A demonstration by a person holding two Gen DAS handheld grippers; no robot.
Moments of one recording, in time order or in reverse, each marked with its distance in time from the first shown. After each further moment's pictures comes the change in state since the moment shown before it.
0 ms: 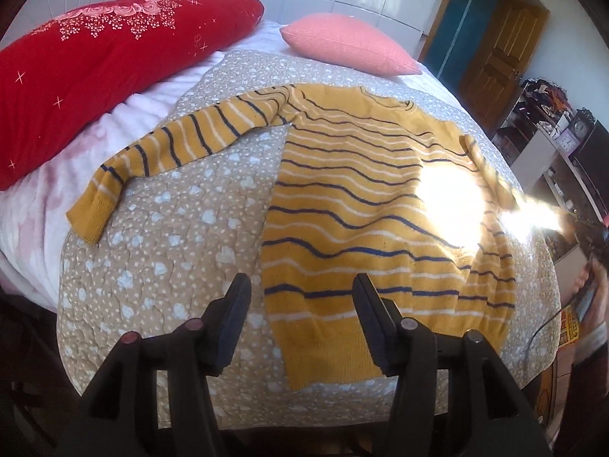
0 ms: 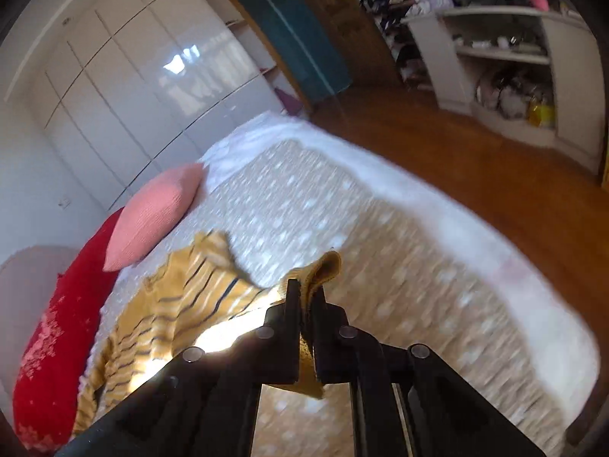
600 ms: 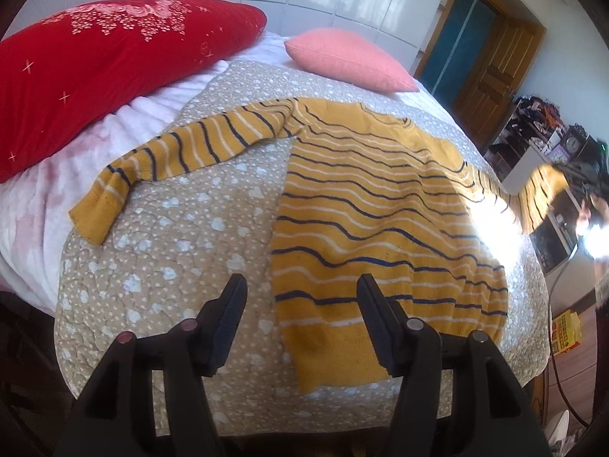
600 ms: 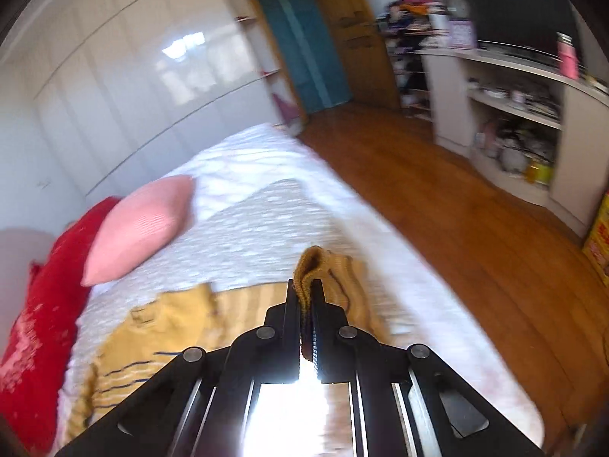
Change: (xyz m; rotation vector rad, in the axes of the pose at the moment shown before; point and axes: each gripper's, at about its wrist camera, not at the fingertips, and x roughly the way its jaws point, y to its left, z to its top) left arm -0.012 0.023 -0.005 -0.032 -0.069 -0.037; right arm 0.026 0.104 0.085 -0.138 0.040 -0.023
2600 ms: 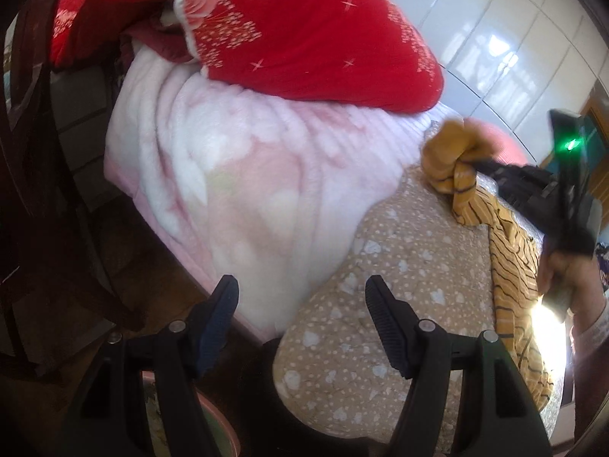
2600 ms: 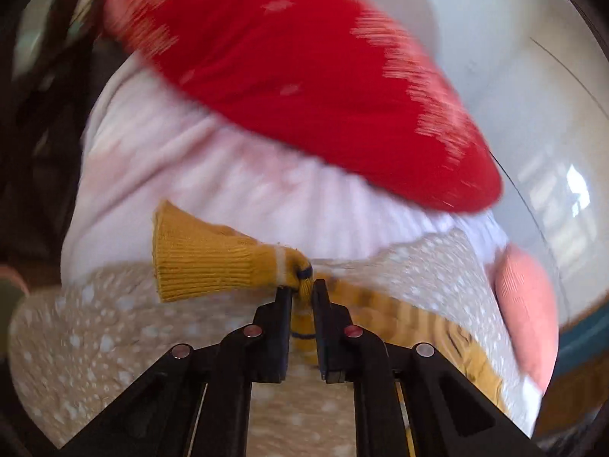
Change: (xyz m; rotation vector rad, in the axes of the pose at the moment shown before) left arm -0.074 0.233 -0.063 -0.479 -0.133 0.246; right arm 0.000 0.549 -0.425 -1.474 0.046 0.547
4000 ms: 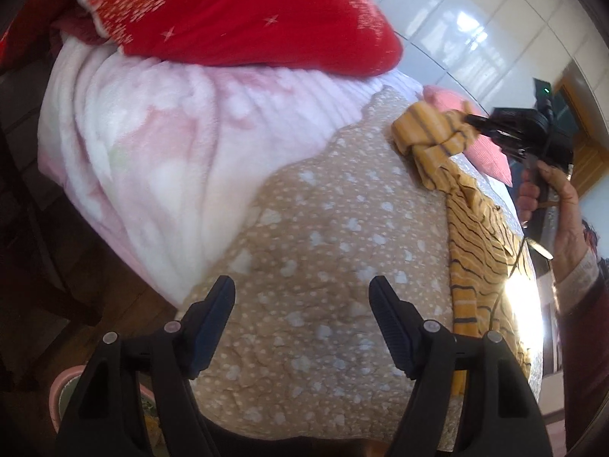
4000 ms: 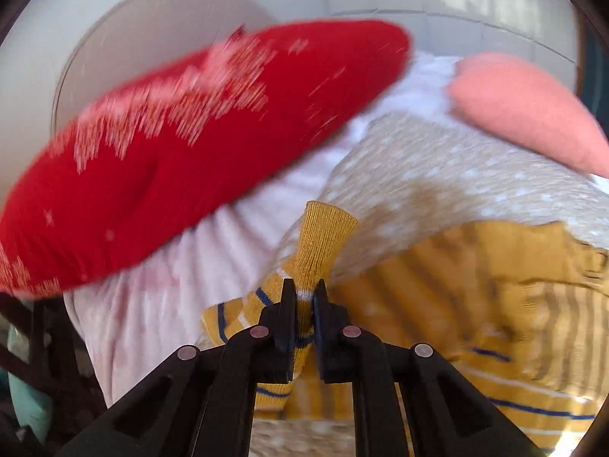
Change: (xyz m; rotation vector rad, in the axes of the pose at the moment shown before) left arm 0.031 -0.064 -0.008 0.065 0.097 -0.143; right arm 0.026 -0.197 -0.047 0.832 0.040 0.163
